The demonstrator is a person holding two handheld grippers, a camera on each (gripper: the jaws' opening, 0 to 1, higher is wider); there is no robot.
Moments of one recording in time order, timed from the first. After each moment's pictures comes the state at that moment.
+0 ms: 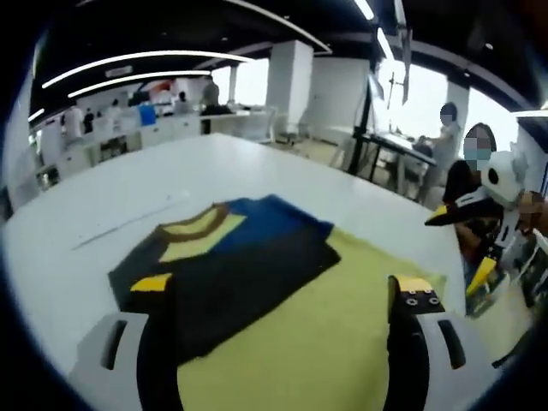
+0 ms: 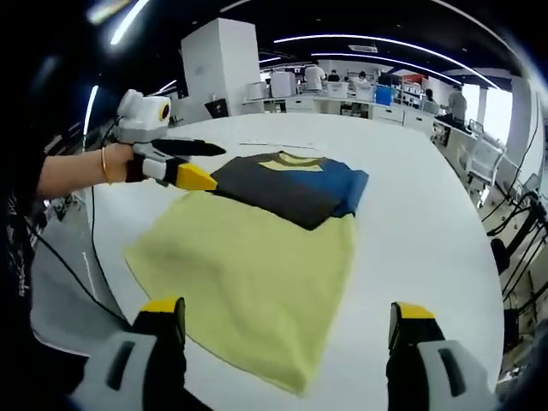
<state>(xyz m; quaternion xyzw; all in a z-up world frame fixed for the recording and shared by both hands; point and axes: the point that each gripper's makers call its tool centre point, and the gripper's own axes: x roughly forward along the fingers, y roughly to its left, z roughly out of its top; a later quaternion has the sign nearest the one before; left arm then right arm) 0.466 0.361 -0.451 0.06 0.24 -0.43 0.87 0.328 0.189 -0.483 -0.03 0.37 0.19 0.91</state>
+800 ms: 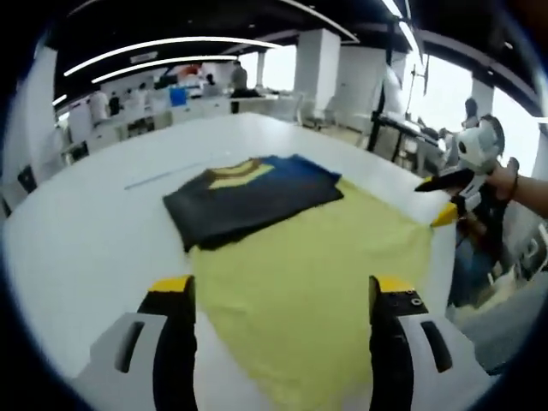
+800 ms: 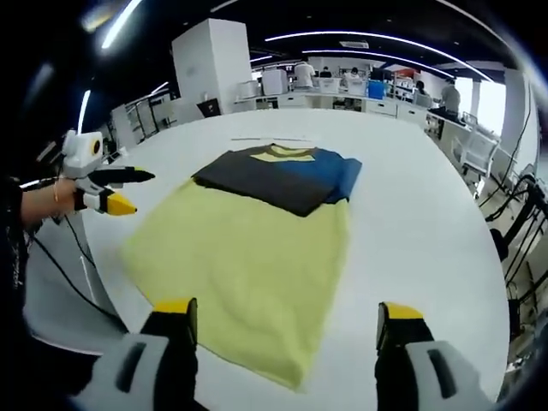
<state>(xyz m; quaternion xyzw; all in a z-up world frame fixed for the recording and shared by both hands) 0.375 0.459 -0.476 0.07 0.29 -0.36 0.89 0.322 0.183 -0.503 -0.03 0.38 0.18 0.91</state>
